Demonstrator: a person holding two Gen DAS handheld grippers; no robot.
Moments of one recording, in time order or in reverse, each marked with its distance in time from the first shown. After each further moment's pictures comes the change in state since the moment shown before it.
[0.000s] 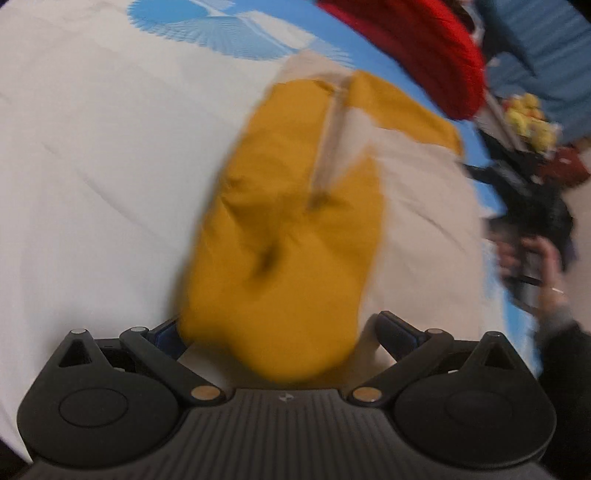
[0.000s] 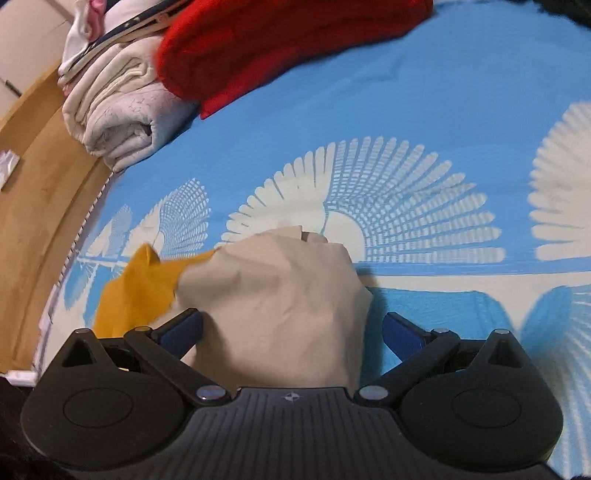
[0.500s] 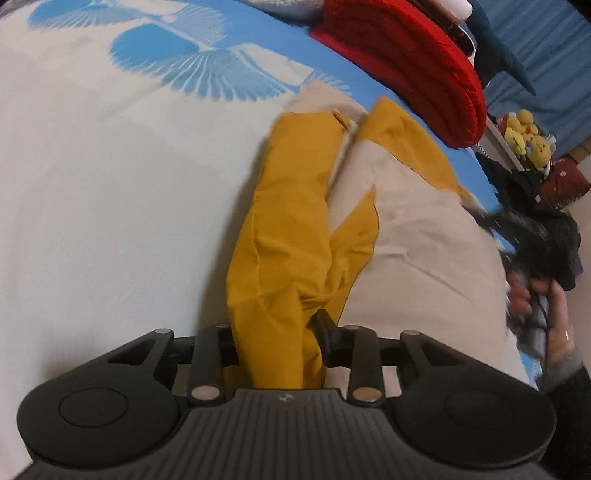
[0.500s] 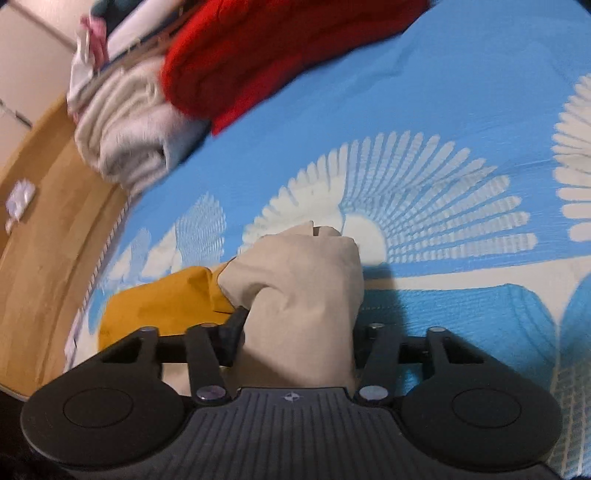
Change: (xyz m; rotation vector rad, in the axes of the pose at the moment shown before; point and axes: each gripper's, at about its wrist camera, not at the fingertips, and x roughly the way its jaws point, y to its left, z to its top) left arm 0.026 -0.002 0.038 0.064 -0.113 -0.033; right arm 0.002 -0.012 -0.010 0.060 -0.087 0.094
